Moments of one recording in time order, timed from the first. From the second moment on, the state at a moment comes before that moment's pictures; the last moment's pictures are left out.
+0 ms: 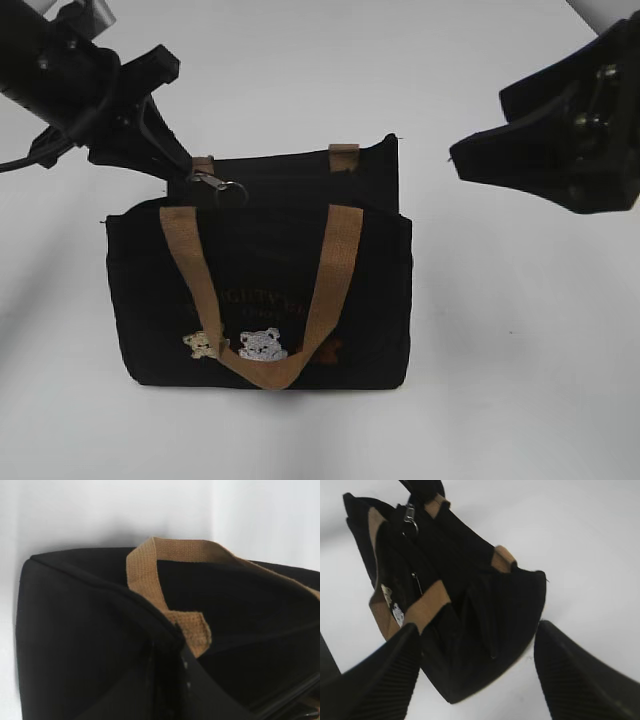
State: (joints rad) left arm -0.25 1.69 -1.27 -0.65 0.94 0.15; right arm 0.32 1.07 -0.82 0.75 0.59 -1.01
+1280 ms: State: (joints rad) left arm -0.25 1.62 -1.27 -0.71 1.06 0.19; right arm 0.56 1.64 -1.22 0.94 0.74 -1.48
